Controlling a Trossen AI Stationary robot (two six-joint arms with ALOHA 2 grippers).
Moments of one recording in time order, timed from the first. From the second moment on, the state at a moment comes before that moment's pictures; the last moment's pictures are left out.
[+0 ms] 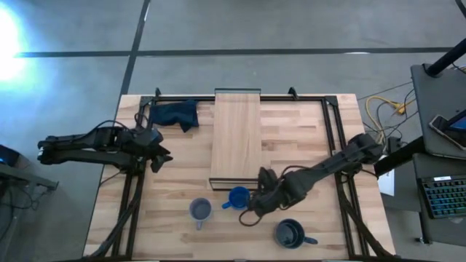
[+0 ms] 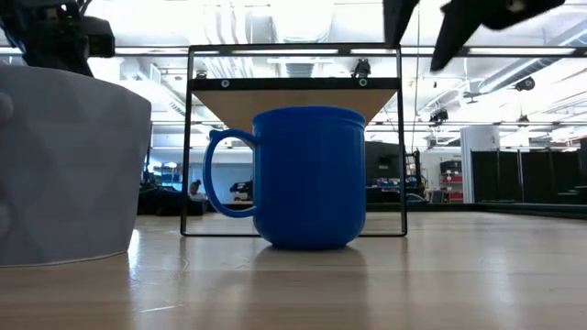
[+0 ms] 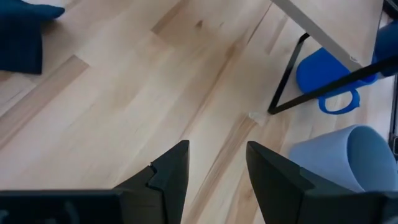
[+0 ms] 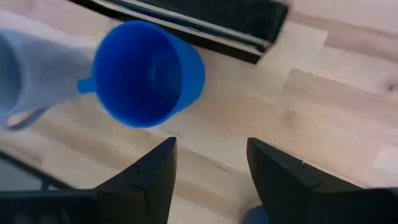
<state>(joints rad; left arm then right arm) 0.05 0.56 0.63 -0.94 -0.03 -0.60 0.46 1.86 1.63 -1.08 0.18 1.72</state>
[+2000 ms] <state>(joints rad) 0.05 0.55 0.63 -1.02 -0.12 -0.67 0.49 2.10 1.70 -0.99 0.36 1.82</state>
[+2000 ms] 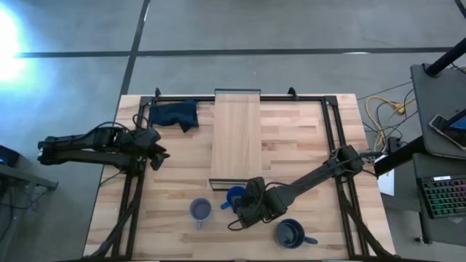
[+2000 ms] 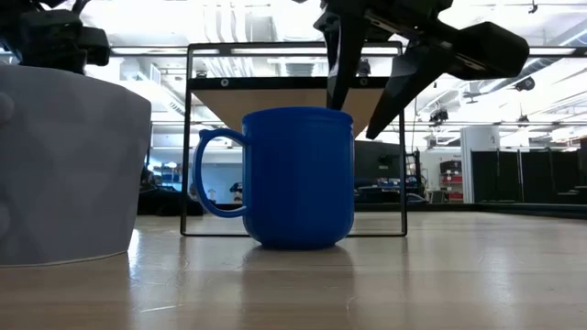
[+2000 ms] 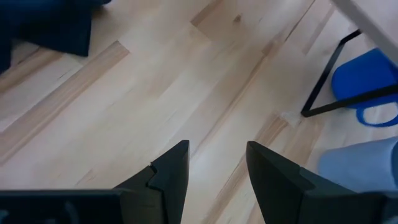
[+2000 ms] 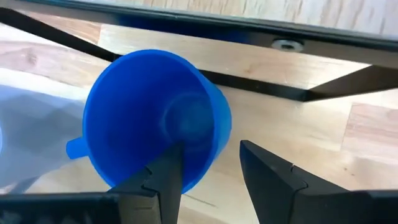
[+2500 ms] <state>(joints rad) 0.05 0.57 0.63 -1.00 -0.11 -0.63 0.49 2.12 1.70 -0.84 0.36 1.90</state>
